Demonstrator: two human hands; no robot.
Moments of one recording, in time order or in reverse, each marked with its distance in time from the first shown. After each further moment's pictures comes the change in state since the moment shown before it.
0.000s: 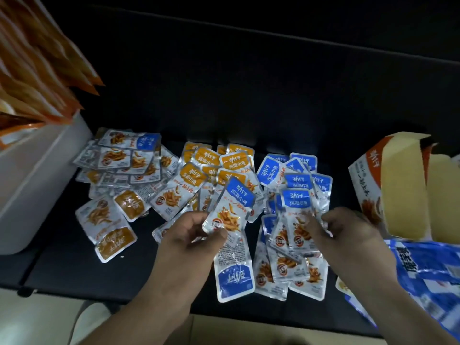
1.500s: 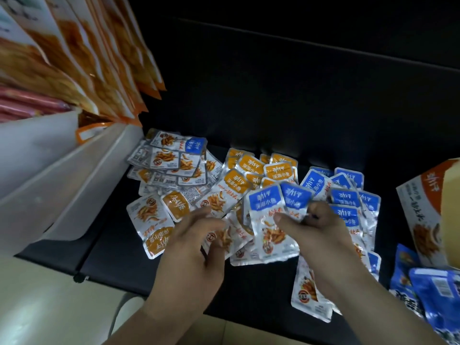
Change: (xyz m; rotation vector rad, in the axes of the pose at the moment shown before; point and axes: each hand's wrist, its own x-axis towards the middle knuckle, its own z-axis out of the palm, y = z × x) left_hand 0.016 -0.029 -0.081 0.591 0.190 0.690; right_hand -0.023 -0.134 0.030 0.917 -0.383 0.149
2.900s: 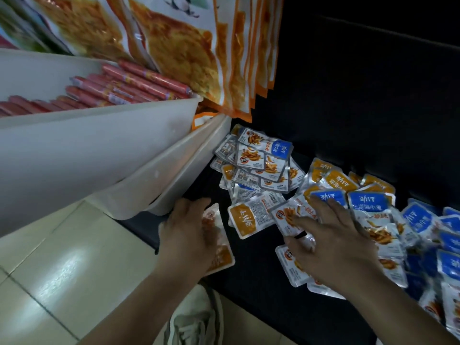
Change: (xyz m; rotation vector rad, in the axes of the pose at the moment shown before) left_hand 0.004 -0.095 -0.083 0.457 0.117 -0.409; right_hand 0.037 0.019 0.094 -1.467 -0.253 -0.526
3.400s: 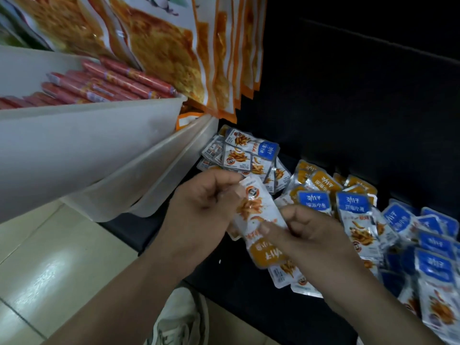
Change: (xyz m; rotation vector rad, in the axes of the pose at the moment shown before) left_hand 0.014 0.076 -0.040 -0.976 -0.153 -0.007; right_hand -0.028 -0.037 -0.051 1.314 -0.056 0.064
